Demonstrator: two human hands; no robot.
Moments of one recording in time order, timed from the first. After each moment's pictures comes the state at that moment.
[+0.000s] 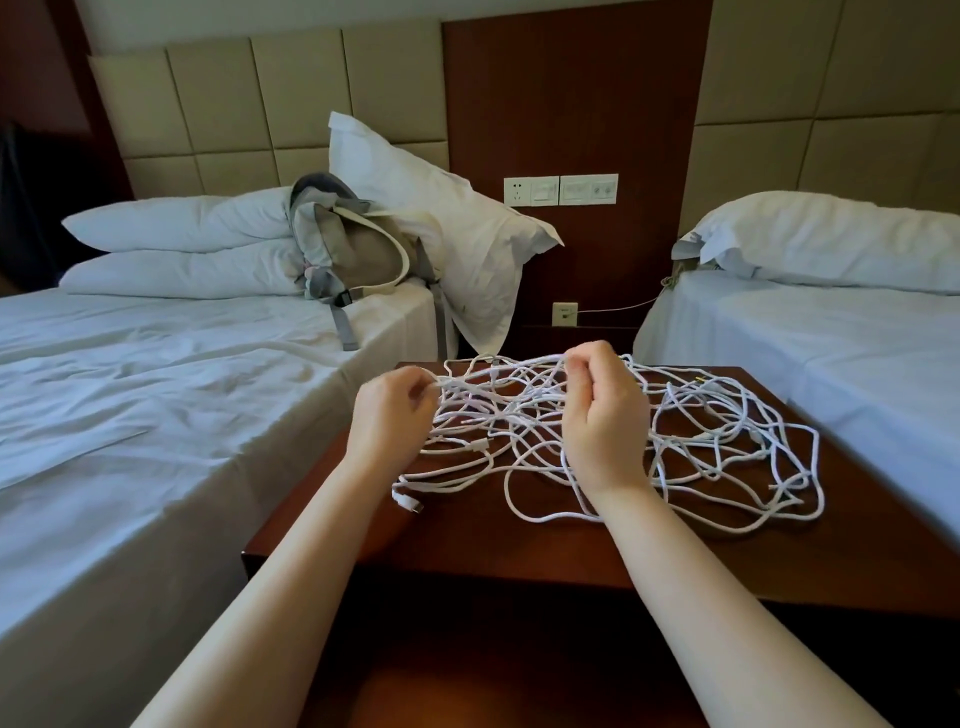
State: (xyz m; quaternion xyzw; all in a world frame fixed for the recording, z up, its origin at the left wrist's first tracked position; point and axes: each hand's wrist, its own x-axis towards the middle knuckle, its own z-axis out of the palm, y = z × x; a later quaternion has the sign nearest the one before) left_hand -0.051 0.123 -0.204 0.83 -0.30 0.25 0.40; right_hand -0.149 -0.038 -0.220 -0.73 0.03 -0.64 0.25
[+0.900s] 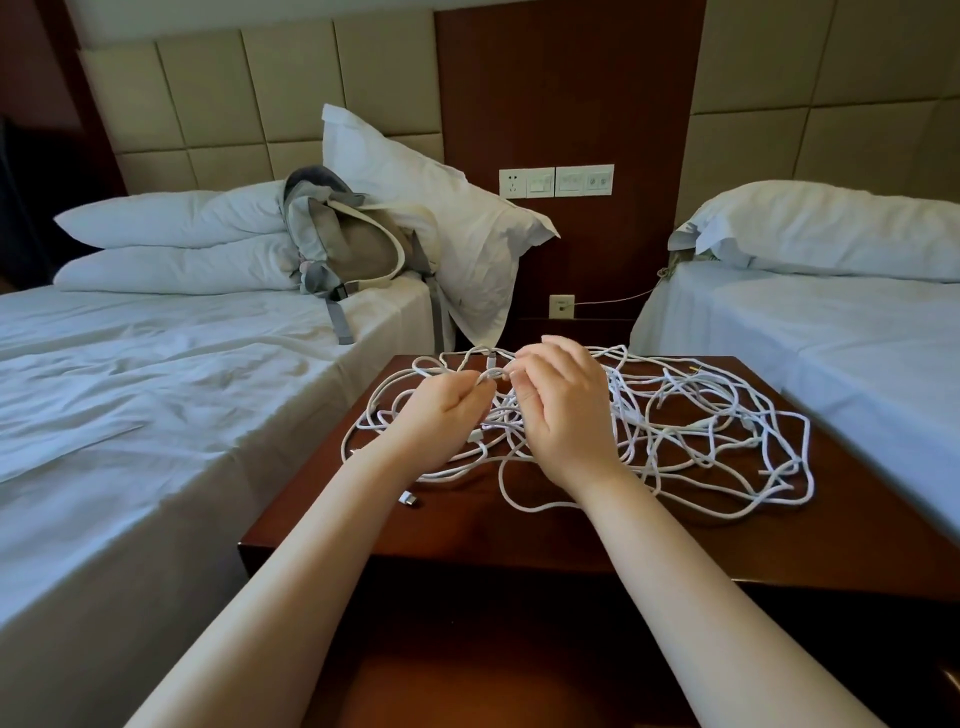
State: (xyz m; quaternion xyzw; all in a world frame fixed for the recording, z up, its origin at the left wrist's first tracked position) left_hand -0.088 0.104 -0.190 0.79 -0.45 0.08 0.40; right_hand -0.142 -0.032 -0.227 -0.83 -0.01 -0.54 0.13
